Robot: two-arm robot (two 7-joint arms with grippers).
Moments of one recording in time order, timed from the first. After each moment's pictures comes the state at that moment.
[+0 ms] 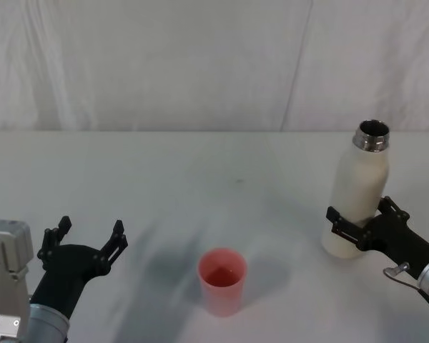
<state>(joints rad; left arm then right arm) 0.27 0.24 0.04 -1.85 -0.25 -0.02 -0.02 0.15 0.38 -0.27 -1.45 0.45 -0.05 0.41</state>
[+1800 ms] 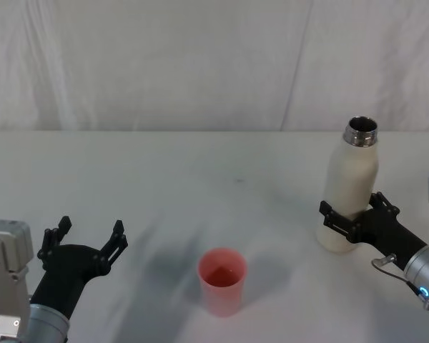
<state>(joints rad) 0.27 0.24 0.04 -1.85 -0.25 -0.02 -0.02 0.21 0.33 -0.28 -1.37 0.40 -0.04 0.38</state>
